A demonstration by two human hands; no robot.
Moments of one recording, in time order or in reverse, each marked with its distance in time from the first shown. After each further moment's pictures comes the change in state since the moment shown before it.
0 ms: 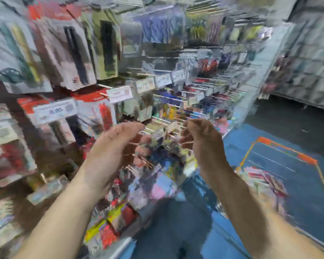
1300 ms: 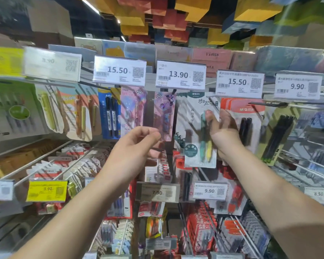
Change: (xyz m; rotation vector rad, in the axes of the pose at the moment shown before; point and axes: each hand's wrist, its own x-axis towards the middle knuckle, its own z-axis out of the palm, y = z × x) left_hand -0.016 0.158 -0.207 0.347 0.756 0.362; right_hand 0.115 -0.095 0.372 -0.179 -0.624 -0.268
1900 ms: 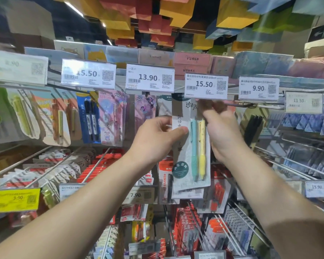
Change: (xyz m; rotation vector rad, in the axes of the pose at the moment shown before) left_hand 0.027 0.025 0.083 0.124 -0.170 0.135; right_hand -0.041 -0.045 -0.050 0.427 -0.010 -0.120
